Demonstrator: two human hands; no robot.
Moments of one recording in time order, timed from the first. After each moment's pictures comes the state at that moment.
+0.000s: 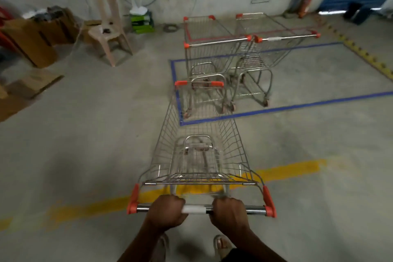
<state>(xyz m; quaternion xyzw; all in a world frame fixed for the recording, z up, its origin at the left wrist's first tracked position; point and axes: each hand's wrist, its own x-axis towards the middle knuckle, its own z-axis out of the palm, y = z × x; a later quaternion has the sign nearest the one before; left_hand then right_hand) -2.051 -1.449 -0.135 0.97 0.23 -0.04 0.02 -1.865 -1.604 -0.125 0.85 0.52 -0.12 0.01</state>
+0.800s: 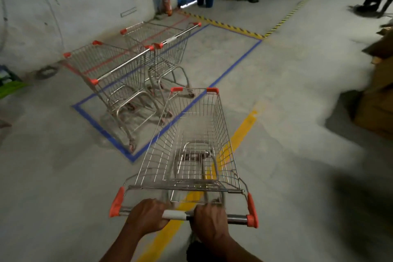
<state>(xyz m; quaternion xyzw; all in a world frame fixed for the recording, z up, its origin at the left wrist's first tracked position) -2.016 -1.241 -0.109 0.99 -0.09 -0.10 0.03 -1.985 -1.475 -0.091 0.95 0.23 -0.19 -0.07</state>
